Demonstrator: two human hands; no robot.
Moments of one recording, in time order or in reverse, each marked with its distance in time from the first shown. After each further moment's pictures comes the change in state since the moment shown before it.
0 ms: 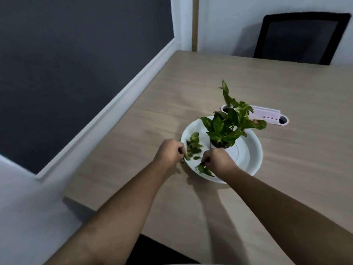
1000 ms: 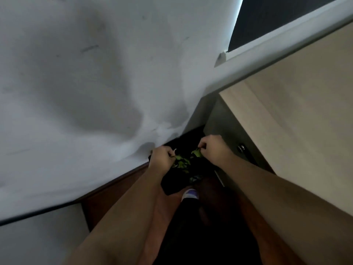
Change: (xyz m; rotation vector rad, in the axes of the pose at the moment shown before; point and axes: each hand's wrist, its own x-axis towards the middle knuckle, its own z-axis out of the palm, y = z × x) left_hand -0.314 -0.430 0.033 -0.381 0.161 -0.988; right_hand -0.003 -0.314 0.376 -0.161 -0.704 -0.373
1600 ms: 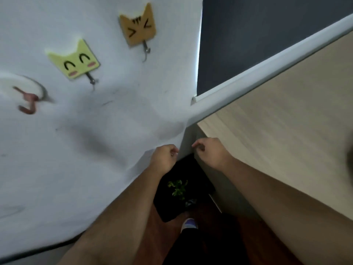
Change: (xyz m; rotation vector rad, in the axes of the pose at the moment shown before) left_hand -0.036 0.104 -0.059 0.030 0.126 0.205; right_hand -0.067 -0.026 -0.091 0.079 0.244 -0.142
